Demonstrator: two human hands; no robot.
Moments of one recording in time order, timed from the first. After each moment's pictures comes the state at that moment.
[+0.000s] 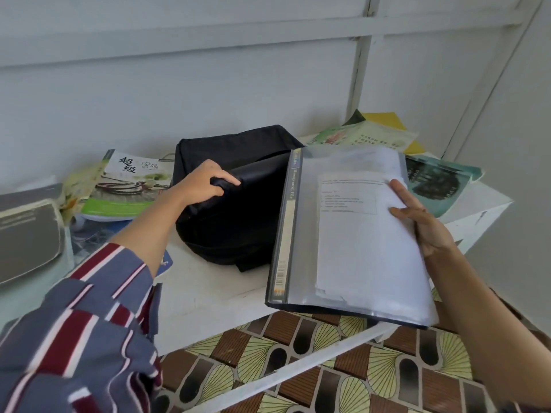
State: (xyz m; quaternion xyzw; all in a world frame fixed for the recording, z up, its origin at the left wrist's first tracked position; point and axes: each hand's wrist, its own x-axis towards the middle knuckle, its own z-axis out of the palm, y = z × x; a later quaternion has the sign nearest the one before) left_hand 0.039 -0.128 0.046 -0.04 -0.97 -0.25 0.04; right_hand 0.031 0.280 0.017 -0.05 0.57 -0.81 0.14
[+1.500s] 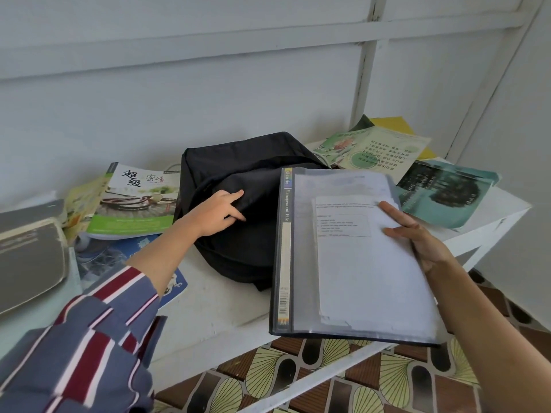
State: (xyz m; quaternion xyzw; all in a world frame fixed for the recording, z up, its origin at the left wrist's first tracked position) left_hand 0.028 -0.150 0.004 -0.15 -0.99 -0.04 0.01; right_hand 0.025 0.247 0.001 0.00 0.58 -0.79 0.18
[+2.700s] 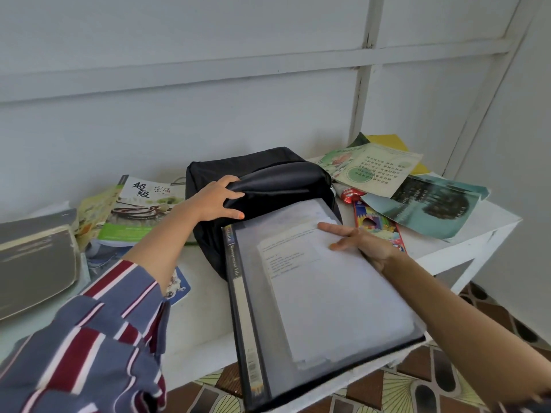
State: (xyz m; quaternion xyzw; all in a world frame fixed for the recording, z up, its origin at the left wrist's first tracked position) left_hand 0.022 -0.151 0.050 -0.08 -0.99 -0.12 0.01; right_hand 0.028 0.185 0.014 -0.07 0.59 -0.72 0.36
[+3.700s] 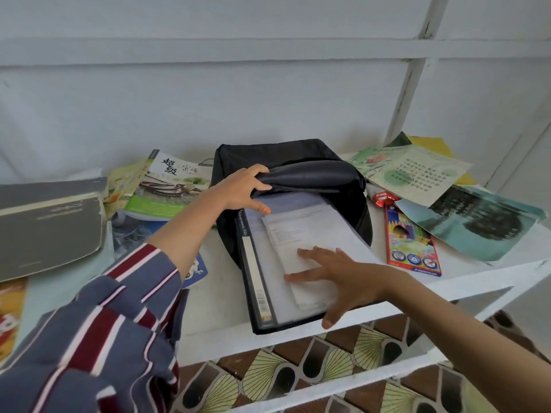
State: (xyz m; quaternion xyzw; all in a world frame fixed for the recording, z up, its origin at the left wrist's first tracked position) left_hand 0.025 -0.148 0.045 -0.08 -0.99 -0.11 0.03; right_hand 0.062 0.139 0.022 -0.51 0.82 -0.03 0.27
